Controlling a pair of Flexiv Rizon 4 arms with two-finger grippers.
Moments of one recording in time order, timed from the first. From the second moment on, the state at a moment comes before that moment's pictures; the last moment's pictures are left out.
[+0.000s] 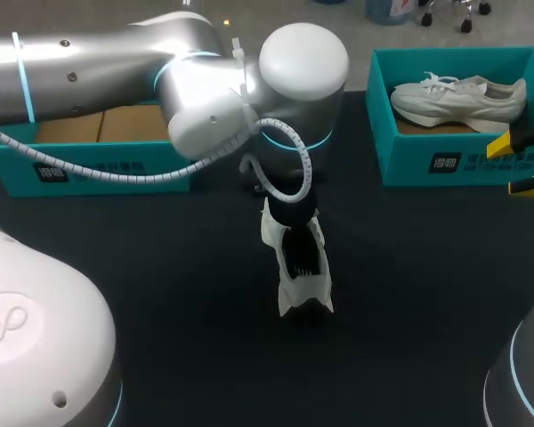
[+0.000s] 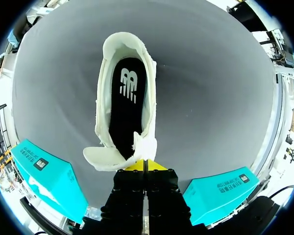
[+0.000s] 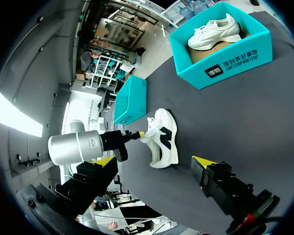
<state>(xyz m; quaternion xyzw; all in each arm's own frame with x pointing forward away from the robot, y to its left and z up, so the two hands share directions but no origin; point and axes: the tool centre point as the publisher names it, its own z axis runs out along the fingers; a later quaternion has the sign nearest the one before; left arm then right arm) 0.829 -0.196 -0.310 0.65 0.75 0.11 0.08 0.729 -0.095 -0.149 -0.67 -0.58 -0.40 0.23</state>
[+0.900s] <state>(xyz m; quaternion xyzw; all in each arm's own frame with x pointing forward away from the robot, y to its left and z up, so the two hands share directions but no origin) 0.855 -0.201 -0.293 0.65 0.74 0.12 0.10 0.729 -0.095 -0.149 -0.67 -0.58 -0.40 0.23</state>
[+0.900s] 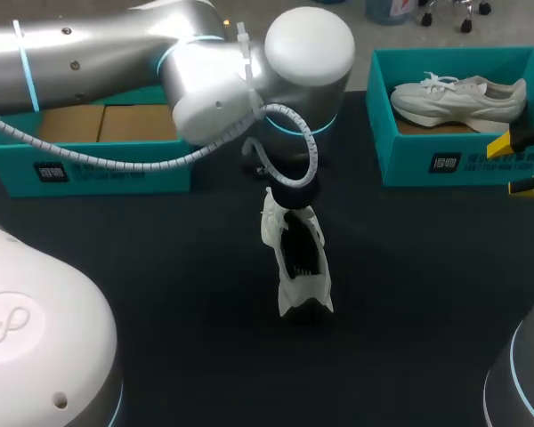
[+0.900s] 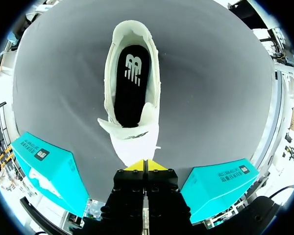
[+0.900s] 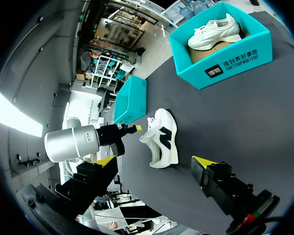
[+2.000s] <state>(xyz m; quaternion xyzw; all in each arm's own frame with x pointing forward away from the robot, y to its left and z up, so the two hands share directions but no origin) 0.854 -0.242 -0.314 0.69 0.71 0.10 0.08 0.729 -0.095 -0.149 -0.67 -0.58 -0.40 0.23</state>
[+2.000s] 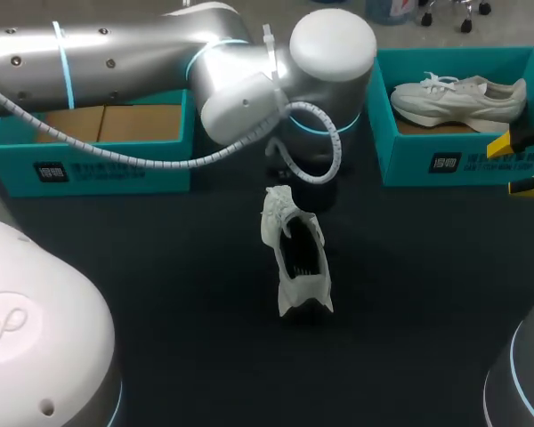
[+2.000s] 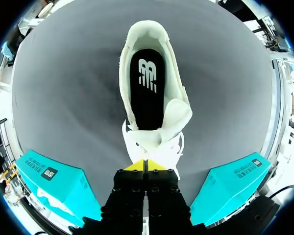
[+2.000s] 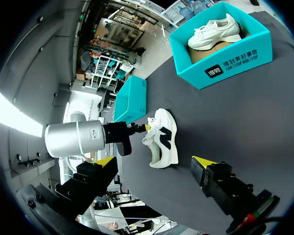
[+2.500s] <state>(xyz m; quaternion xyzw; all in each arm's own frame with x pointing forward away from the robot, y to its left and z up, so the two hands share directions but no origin) 0.840 -0.237 -0.317 0.69 0.71 0.08 0.06 0.729 -0.095 -0.149 -0.67 -0.58 -0.40 0.23</state>
